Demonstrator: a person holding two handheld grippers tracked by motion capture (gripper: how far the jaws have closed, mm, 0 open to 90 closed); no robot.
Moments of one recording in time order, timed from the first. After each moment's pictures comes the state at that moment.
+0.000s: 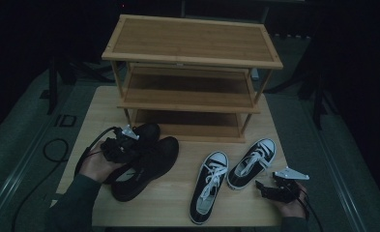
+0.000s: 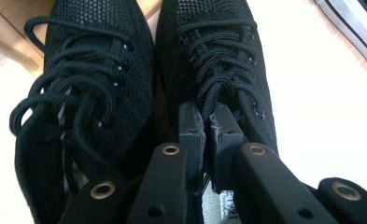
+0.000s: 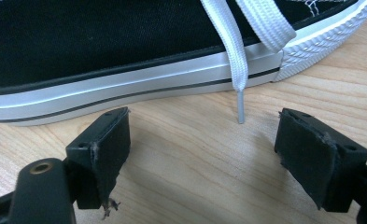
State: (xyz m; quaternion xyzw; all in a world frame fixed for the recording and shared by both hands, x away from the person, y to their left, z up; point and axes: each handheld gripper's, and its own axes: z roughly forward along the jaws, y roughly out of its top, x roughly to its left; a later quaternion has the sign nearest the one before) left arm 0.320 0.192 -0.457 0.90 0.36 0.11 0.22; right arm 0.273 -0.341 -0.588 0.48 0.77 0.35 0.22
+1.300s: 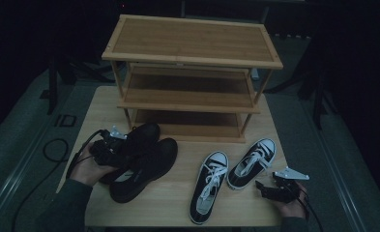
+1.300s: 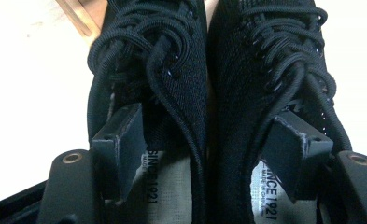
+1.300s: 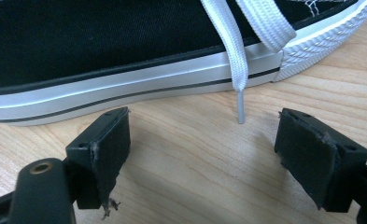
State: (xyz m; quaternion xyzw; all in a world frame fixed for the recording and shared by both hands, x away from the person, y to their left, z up) left arm 0.317 0.218 -0.472 0.87 0.42 0.15 0.22; right arm 0.273 -0.341 -0.588 0.48 0.77 0.35 0.22
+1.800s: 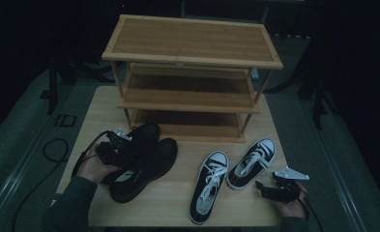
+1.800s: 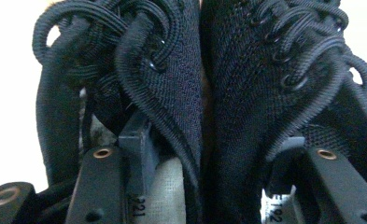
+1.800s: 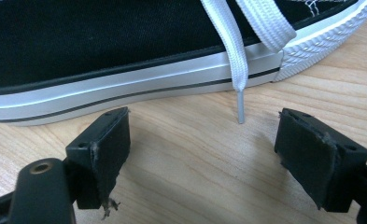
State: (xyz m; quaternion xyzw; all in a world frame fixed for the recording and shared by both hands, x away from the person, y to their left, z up) left arm 0.331 0.210 -0.490 0.88 0.42 0.11 0.20; right arm 0.273 -0.341 -0.588 0.48 0.77 0.35 0.22
